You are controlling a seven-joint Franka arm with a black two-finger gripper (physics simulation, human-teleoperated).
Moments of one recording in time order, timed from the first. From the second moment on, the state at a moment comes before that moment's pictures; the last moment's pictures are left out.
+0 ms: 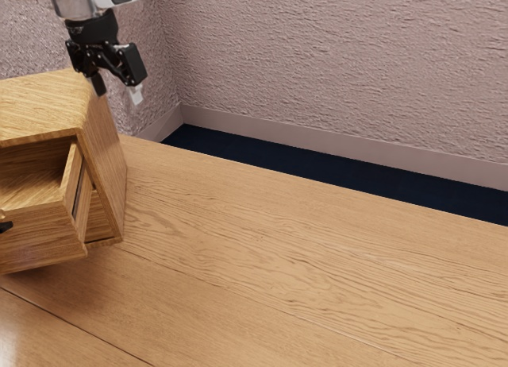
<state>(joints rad) 0.01 -0.15 -0.01 -1.59 -0.02 1.49 0.06</state>
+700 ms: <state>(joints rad) 0.10 -0.70 0.09 -2.28 0.06 1.49 -0.15</state>
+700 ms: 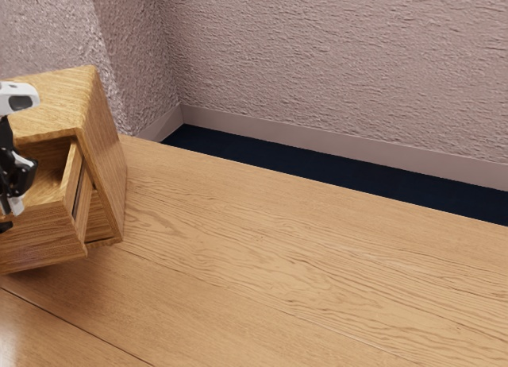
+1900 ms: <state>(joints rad) 0.11 -0.31 0.33 -2.12 0.21 1.67 -0.35</state>
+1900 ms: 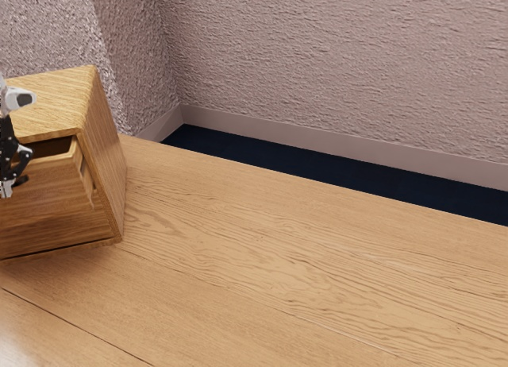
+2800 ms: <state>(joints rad) 0.11 -0.02 0.40 -1.87 0.13 1.68 -0.20</state>
